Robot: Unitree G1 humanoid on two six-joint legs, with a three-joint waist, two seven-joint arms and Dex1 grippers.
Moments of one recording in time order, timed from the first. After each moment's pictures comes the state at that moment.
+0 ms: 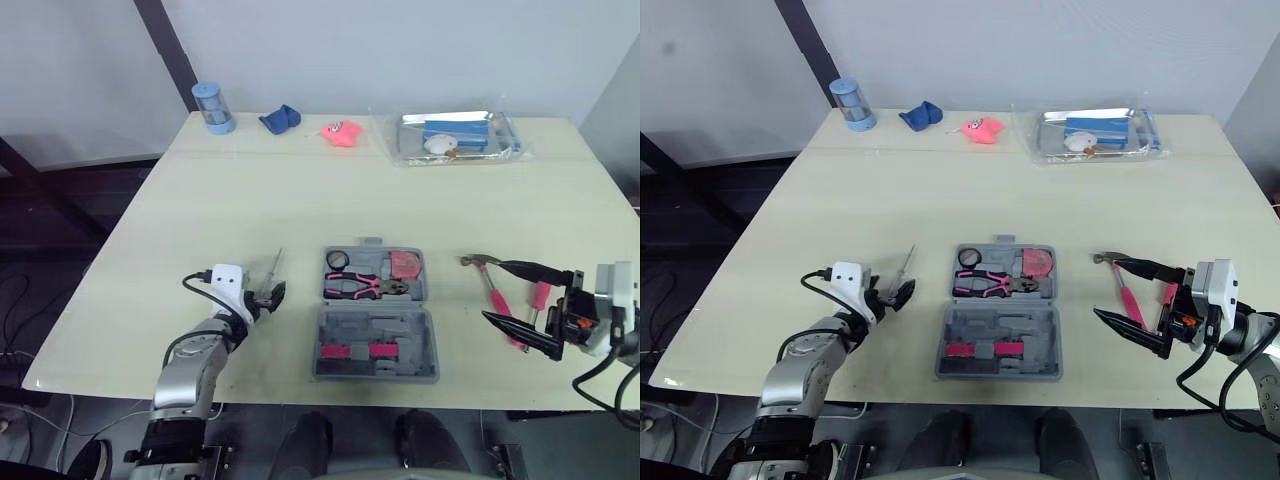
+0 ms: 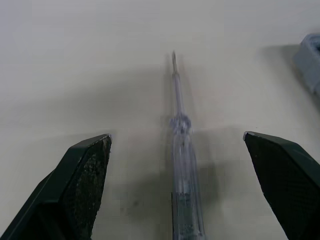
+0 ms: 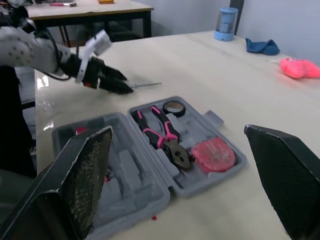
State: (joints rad) left arm -0.11 0.34 0.13 0.05 -0.26 0.38 -0.32; right arm 0.12 -0.72 -0.33 -0.31 0.66 0.15 1.16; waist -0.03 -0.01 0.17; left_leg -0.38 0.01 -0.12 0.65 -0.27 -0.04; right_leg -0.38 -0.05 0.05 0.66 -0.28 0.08
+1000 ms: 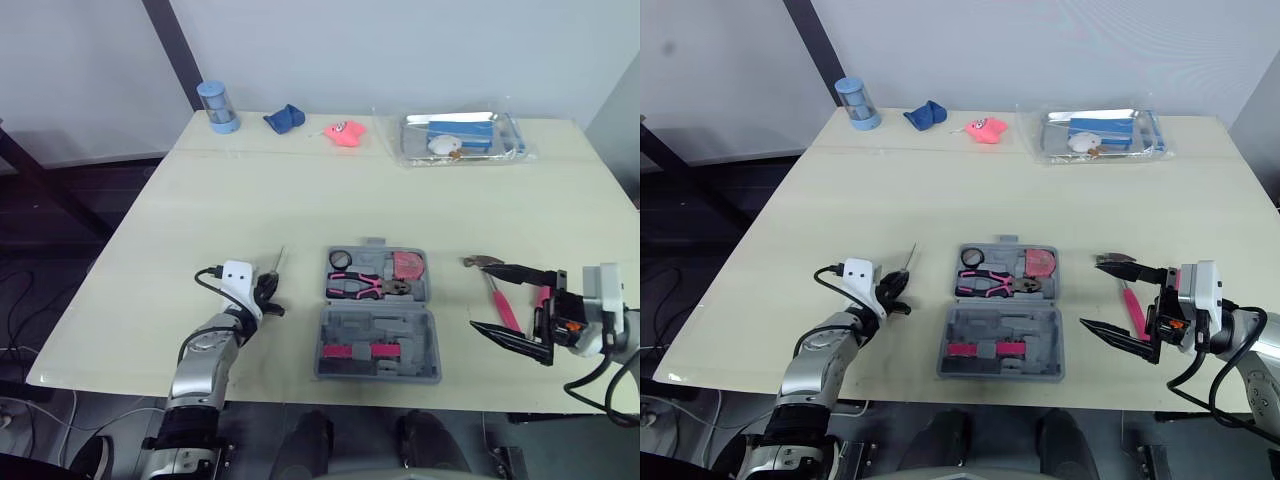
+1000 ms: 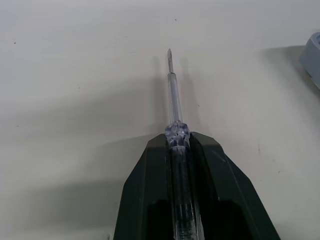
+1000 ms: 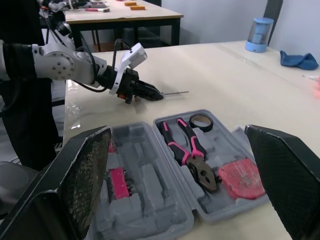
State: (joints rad) left arm -0.15 0.32 0.12 0.14 -0.21 0.28 -0.34; right arm 0.09 -0.73 -0.27 -0.34 0.67 0.15 1.21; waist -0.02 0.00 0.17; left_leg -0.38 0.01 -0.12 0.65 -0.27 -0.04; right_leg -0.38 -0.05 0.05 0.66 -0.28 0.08
